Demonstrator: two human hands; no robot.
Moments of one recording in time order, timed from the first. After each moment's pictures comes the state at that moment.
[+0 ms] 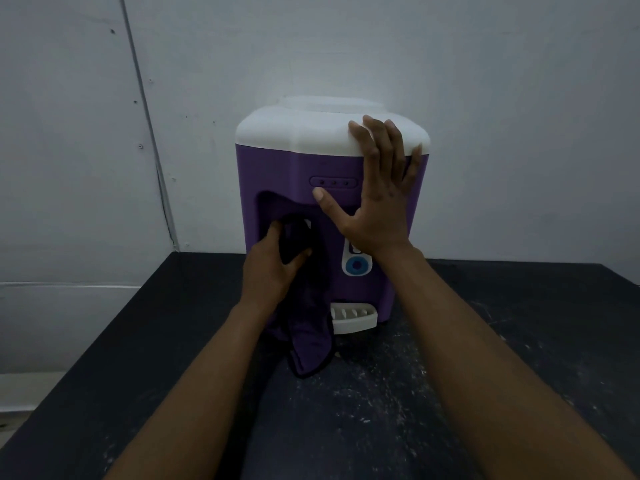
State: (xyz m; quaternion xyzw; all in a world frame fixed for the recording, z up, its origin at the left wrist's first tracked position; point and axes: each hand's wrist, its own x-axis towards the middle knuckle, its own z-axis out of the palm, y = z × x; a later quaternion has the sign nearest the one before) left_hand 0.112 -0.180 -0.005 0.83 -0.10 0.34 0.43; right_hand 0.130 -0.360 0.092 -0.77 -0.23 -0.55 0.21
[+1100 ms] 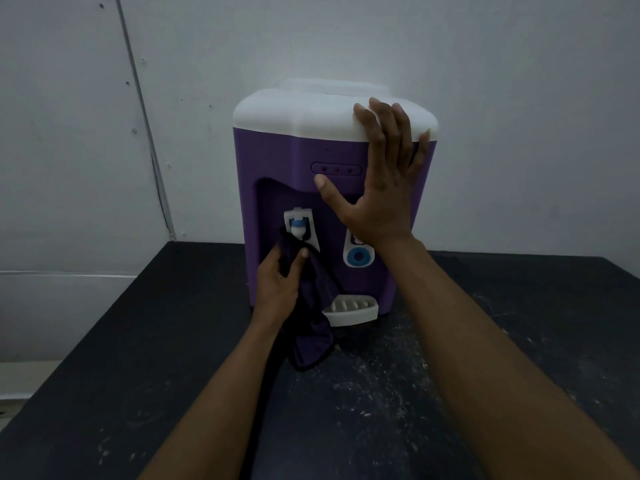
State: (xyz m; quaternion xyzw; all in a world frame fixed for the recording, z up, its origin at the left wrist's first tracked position) left_hand 0.104 -0.203 -0.050 0.67 -0.08 0.24 0.69; right_hand 0.130 -0.356 0.091 -0.76 -0.22 -0.57 0.22
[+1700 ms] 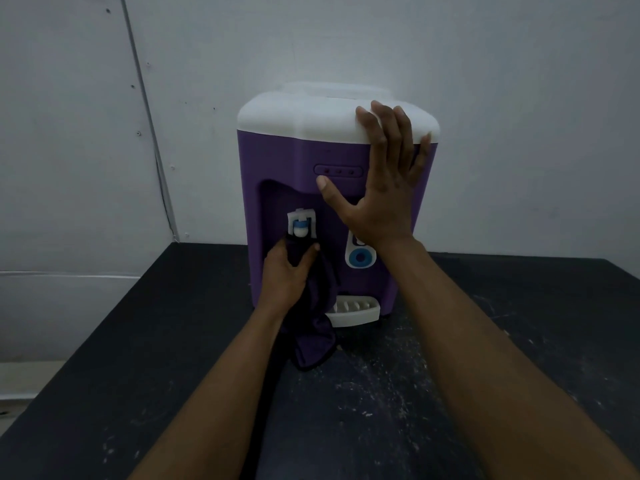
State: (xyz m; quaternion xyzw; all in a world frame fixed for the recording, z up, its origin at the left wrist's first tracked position) left_hand 0.107 -0.204 -0.028 0.73 -0.09 0.25 0.63; right_hand 0.130 -0.355 0.092 -0.77 -0.22 -0.56 0.22
